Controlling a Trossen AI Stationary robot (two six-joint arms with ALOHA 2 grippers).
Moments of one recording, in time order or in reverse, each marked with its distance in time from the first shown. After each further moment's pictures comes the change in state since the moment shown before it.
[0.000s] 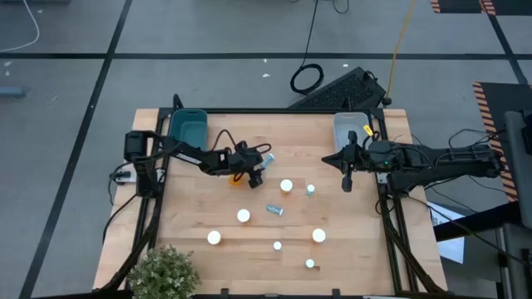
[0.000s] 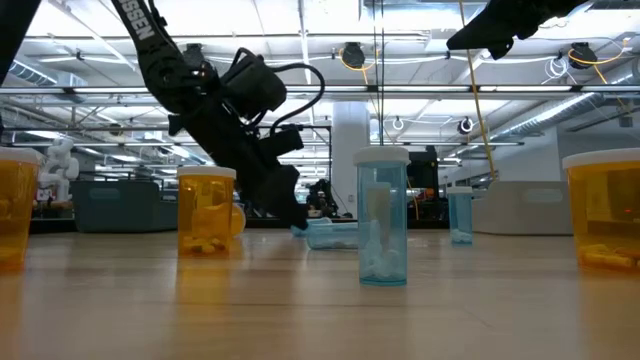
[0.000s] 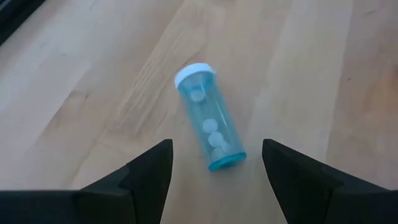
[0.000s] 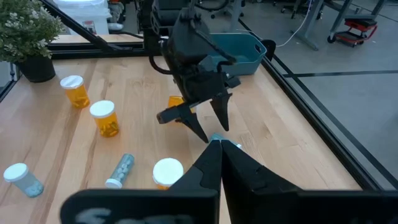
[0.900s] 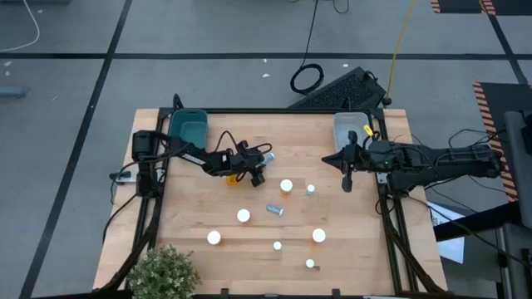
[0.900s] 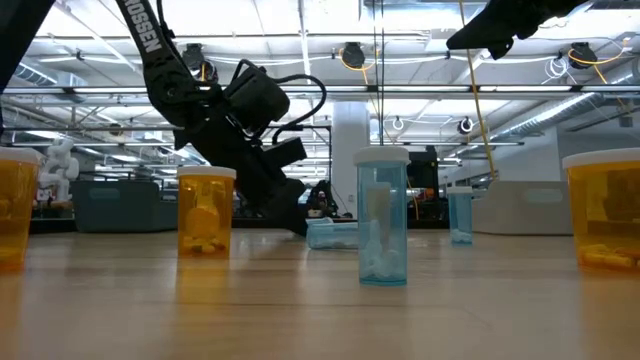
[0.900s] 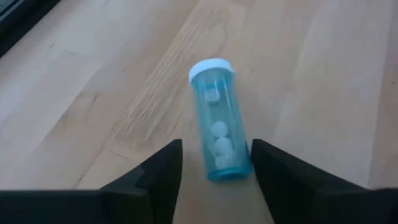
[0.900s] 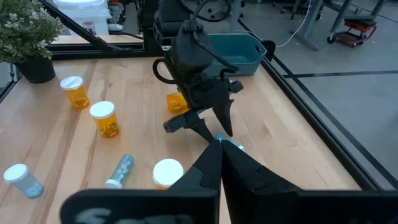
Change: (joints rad) left arm 0.009 0.080 0.002 0.086 -0.044 0.010; right arm 0.000 0.000 0.000 0.002 -0.001 0.000
